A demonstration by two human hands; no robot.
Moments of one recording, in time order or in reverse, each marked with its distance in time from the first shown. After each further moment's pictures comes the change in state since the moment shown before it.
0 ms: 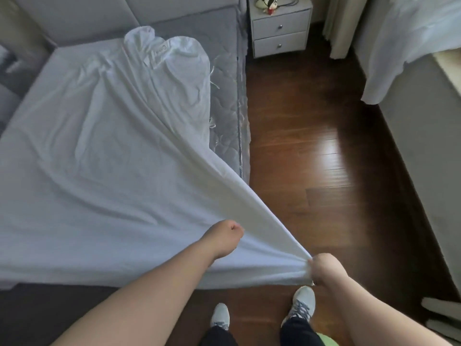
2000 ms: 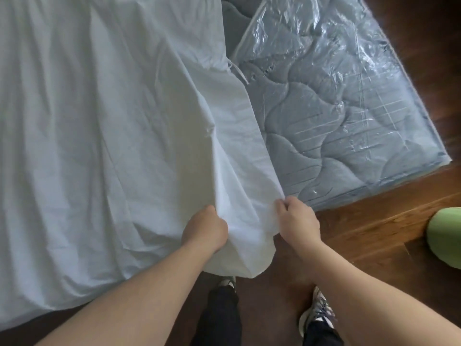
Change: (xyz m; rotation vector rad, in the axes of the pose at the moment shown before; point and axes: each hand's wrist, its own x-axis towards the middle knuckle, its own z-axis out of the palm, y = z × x) left_hand 0.167 -0.589 -0.342 0.596 0.025 -0.041; right_hand 0.022 -0.558 0.504 0.581 0.385 0.102
